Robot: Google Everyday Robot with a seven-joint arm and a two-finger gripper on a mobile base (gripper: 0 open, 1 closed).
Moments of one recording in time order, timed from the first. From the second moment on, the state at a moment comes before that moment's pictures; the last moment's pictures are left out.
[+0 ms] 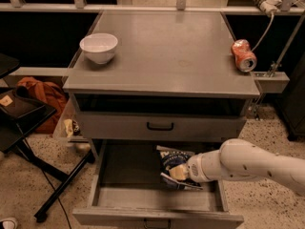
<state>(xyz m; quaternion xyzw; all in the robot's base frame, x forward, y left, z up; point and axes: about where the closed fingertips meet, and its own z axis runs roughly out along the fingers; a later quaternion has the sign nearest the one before) 0.480 -0.088 0.561 -0.20 0.92 0.27 0.22</state>
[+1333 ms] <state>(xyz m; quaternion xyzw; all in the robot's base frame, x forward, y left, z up) 0.515 -0.179 0.394 -0.12 0.94 0.25 0.18</state>
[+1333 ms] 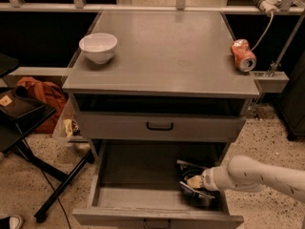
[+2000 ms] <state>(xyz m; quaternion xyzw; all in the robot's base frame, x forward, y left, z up) 0.520 -0.180 0.409 -0.14 0.92 0.28 0.22</state>
